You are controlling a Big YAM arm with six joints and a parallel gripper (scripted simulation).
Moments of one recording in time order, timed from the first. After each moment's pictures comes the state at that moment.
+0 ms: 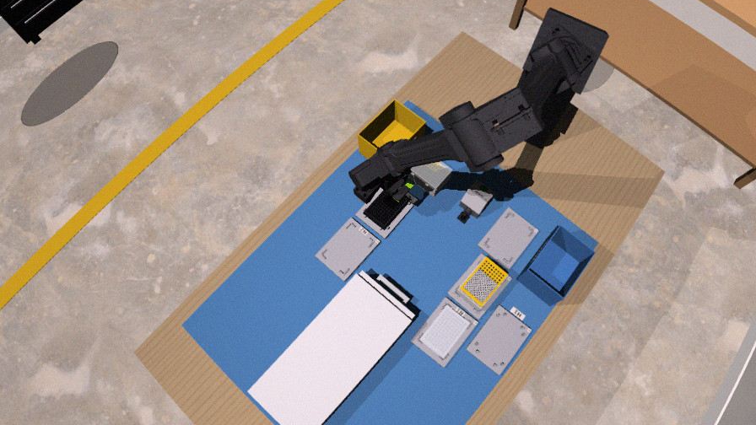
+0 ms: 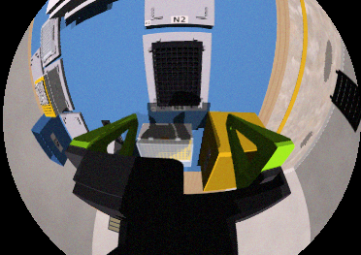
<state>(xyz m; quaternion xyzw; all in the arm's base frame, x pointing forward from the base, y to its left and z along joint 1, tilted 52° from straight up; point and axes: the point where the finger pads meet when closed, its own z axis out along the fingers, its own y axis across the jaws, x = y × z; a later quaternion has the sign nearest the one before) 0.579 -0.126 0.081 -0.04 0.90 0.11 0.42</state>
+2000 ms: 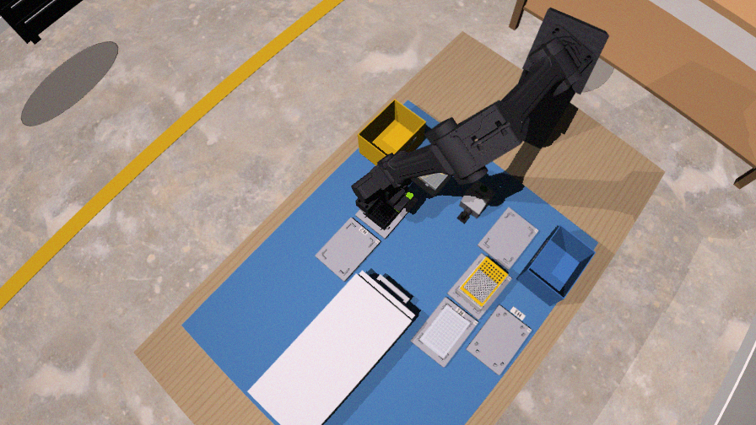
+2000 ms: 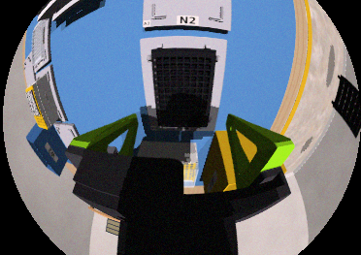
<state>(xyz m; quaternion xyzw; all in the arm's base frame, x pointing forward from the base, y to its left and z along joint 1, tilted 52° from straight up) 0.623 -0.105 0.056 -0.05 0.90 0.11 0.42</state>
